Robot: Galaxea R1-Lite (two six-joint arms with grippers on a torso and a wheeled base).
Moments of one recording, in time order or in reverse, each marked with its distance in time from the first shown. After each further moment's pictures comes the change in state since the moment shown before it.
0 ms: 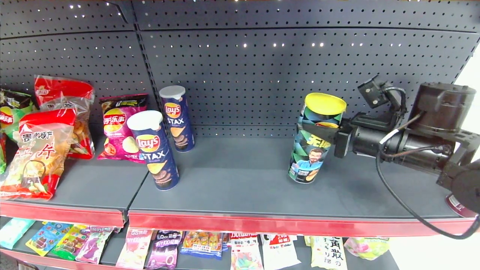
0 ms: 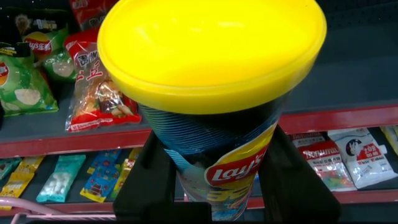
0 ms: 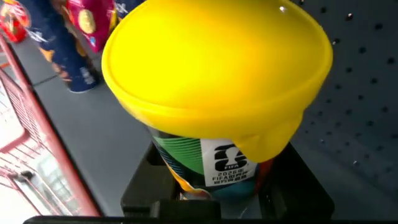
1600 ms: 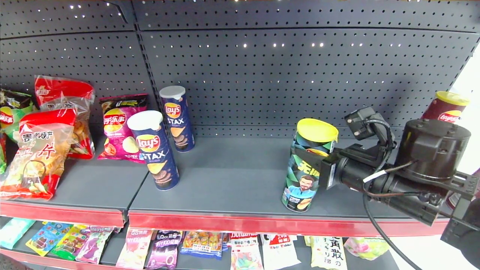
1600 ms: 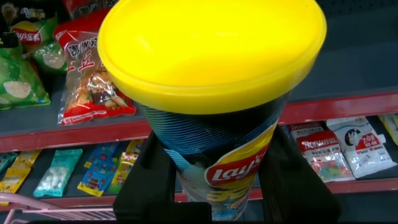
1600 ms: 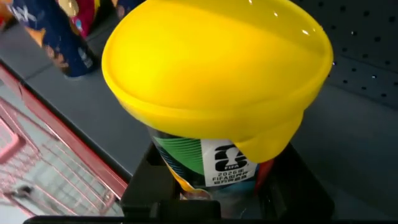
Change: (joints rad) left arm 0.000 -0.005 0.043 -0.001 -0.006 0.000; right arm 0.230 -0.026 0.196 -0.117 -0.414 0.142
